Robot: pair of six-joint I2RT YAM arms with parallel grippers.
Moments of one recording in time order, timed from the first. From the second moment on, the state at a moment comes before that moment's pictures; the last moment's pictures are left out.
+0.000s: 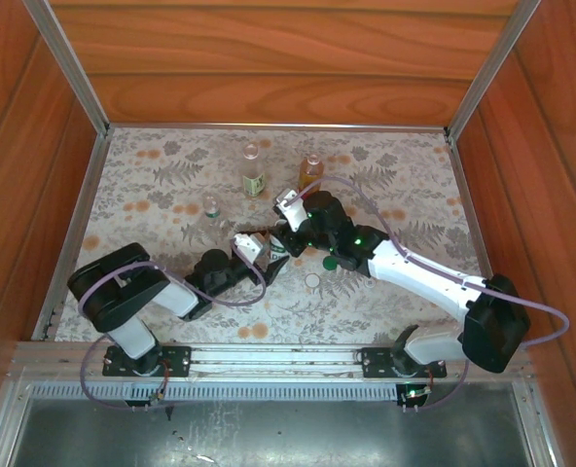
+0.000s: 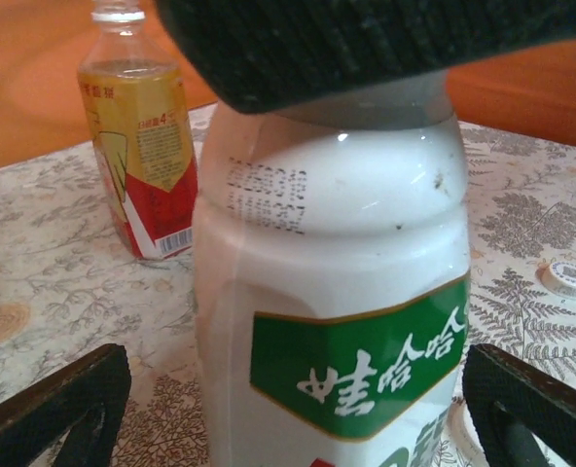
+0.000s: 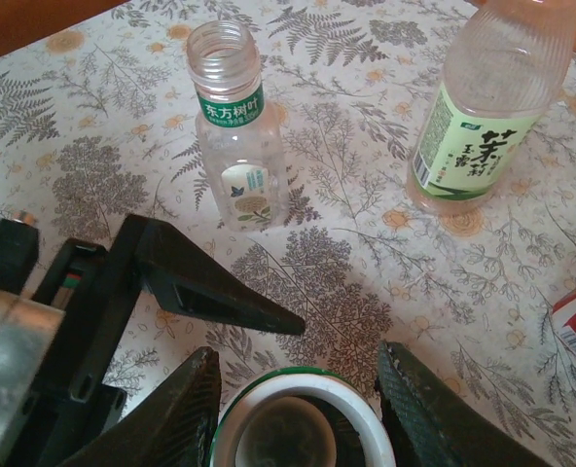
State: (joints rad) left arm -0.86 1.66 0.28 1.25 0.06 -0.01; right arm 0.87 1.34 0.94 -0.19 -0.07 -0.05
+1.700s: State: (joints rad) left arm -0.83 1.71 0.33 1.30 0.13 -0.04; right arm 0.89 1.36 0.94 -0.17 -0.06 0.01
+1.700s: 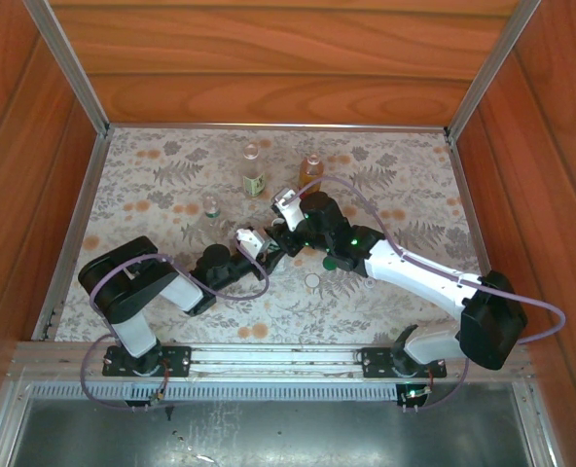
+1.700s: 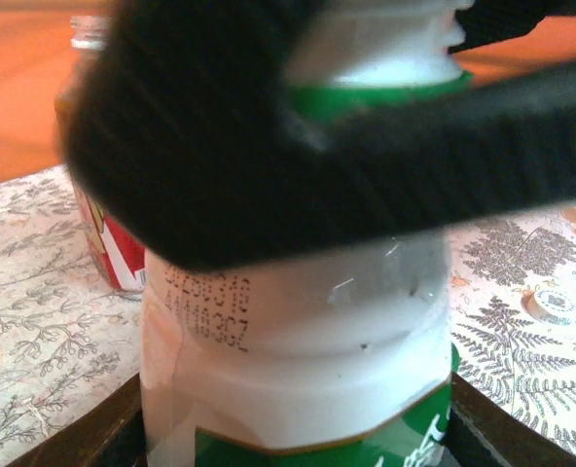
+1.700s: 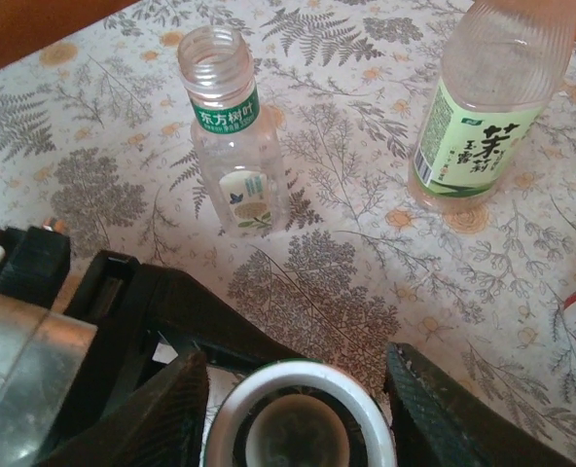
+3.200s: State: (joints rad) left arm -0.74 1.81 0.39 1.34 0.55 0.02; right arm 0.65 1.45 0.70 -0.42 0.16 0.46
